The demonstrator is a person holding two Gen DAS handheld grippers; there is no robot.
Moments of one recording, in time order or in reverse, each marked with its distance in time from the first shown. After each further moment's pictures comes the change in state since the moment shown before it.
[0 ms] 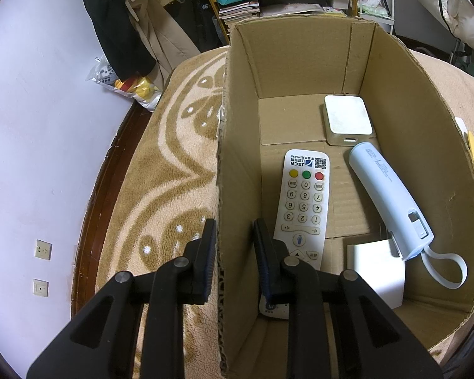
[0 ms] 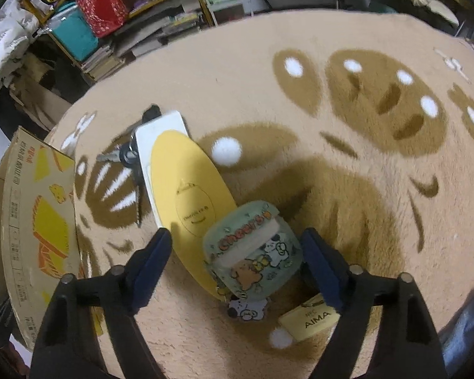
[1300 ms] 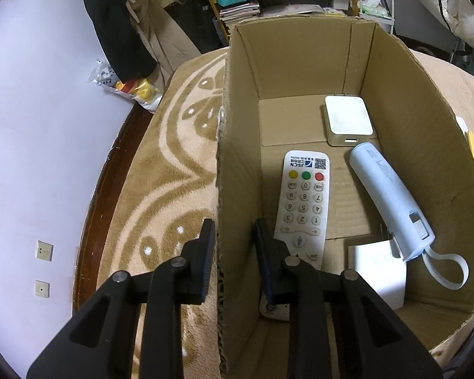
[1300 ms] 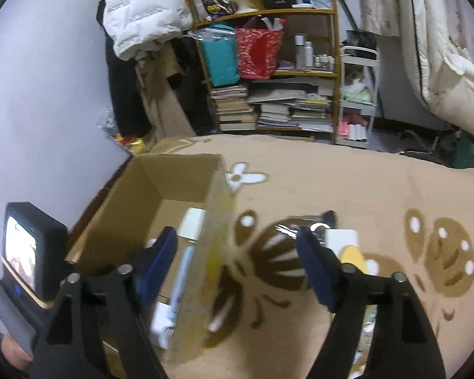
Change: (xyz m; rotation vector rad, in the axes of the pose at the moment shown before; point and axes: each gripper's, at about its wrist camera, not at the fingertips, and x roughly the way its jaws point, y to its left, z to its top) left arm 0.000 -0.002 0.001 -0.002 -0.004 0.005; right arm -0.092 0.148 -0.010 -0.476 -0.327 0.233
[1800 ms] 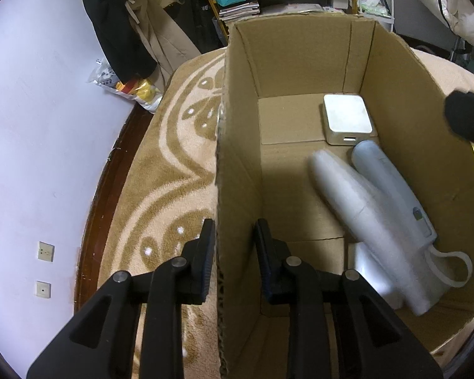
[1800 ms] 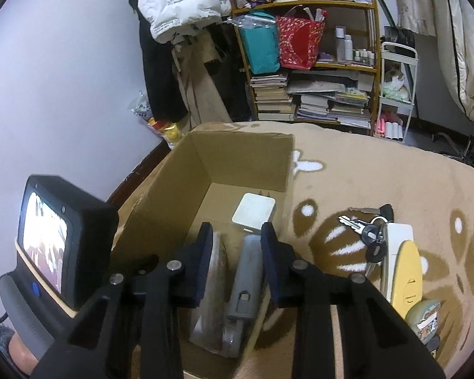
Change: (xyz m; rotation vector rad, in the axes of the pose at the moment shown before) left arm 0.003 -0.003 -0.001 0.011 0.002 0.009; right arm 0.020 0.052 -0.014 -0.060 0.024 0.156
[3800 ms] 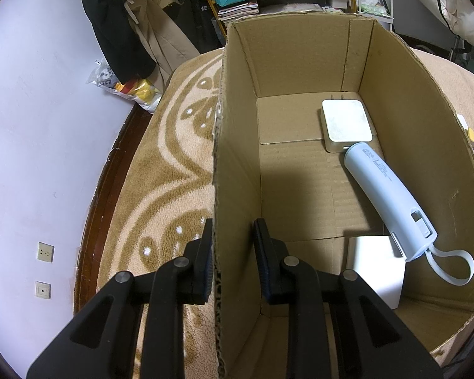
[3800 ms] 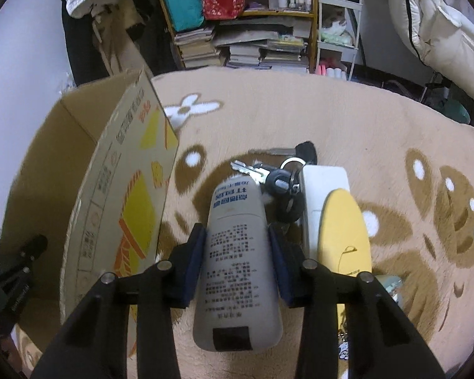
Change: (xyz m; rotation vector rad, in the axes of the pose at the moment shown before) left arm -0.001 0.001 0.000 0.000 -0.005 -0.003; right arm 0.024 -0.087 -0.022 0.137 0.189 -0.235
